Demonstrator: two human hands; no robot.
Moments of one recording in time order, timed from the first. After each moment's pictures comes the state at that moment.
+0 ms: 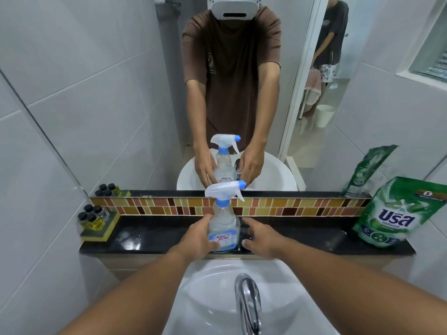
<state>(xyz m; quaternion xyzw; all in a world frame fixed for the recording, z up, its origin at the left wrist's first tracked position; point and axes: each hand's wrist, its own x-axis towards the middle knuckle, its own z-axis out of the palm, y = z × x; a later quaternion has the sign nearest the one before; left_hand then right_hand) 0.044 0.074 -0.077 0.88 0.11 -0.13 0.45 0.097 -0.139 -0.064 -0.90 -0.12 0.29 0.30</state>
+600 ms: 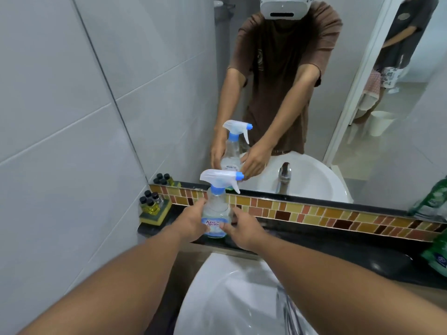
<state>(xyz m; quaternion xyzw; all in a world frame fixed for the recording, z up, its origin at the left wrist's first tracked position) 0.004 0.196 -0.030 0.89 0.20 -0.08 0.40 0.066 0.028 -0.053 -0.86 -0.20 0.24 0.41</state>
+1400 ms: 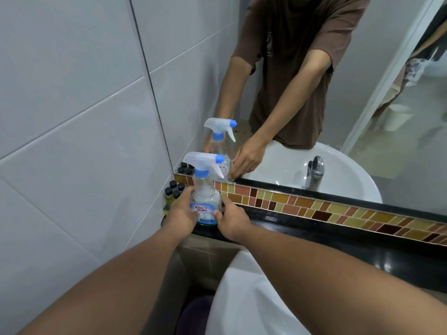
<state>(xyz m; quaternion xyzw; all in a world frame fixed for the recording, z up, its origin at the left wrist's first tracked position) -0.009 0.317 -0.084 0.87 0.31 0.06 0.38 0.055 0.174 -0.083 -0.88 -0.20 0.24 0.37</state>
